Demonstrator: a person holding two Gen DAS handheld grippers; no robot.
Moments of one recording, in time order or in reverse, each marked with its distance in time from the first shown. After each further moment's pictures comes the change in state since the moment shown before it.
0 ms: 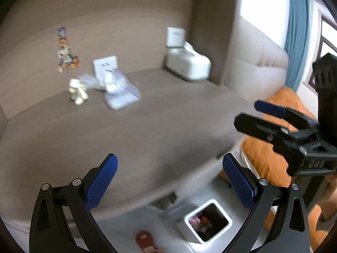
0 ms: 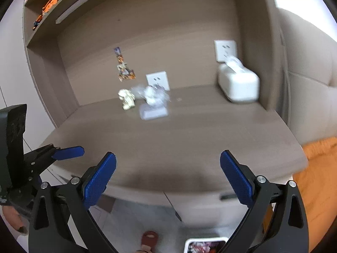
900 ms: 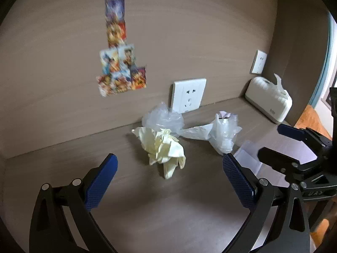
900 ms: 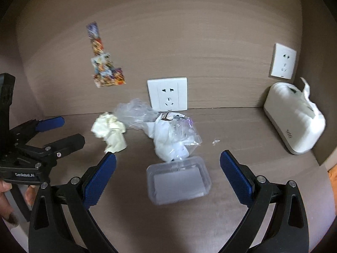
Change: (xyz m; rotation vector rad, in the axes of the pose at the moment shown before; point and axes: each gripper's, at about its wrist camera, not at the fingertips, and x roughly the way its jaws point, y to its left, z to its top) left arm 0.138 0.242 0.126 -0.042 0.016 0.031; right arm 0.252 0.063 0.118 -0.011 0.131 -0.148
